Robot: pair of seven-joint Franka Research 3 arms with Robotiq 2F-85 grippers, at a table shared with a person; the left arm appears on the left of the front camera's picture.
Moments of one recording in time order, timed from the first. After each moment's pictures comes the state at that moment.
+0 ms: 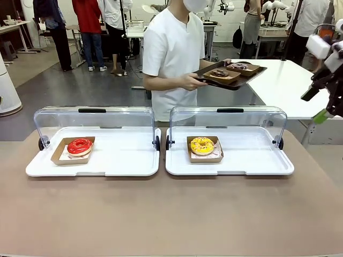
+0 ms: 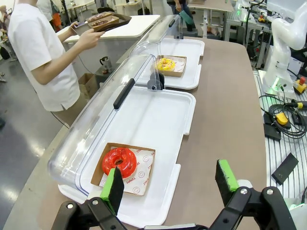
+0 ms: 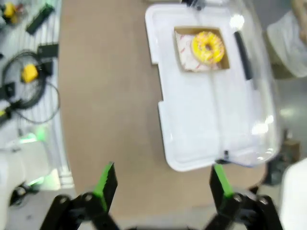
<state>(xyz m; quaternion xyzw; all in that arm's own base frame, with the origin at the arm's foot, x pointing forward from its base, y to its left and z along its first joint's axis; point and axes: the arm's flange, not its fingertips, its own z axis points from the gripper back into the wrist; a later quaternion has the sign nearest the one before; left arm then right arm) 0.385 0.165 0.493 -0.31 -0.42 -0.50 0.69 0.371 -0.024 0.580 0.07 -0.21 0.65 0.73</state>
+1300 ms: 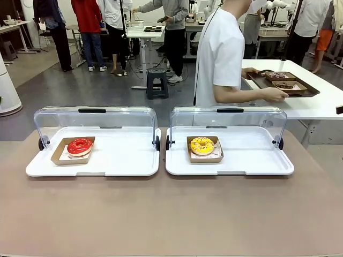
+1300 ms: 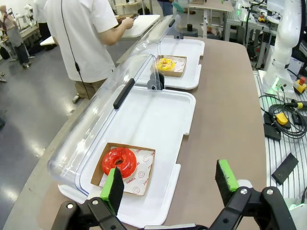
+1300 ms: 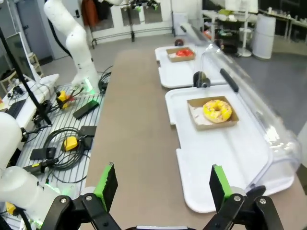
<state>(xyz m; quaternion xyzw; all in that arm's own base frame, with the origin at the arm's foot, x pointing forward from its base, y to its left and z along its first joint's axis) 0.385 0.165 0.493 -0.31 -0.42 -0.50 0.69 0.408 -0.219 0.465 0.40 -0.38 0.55 0.63</state>
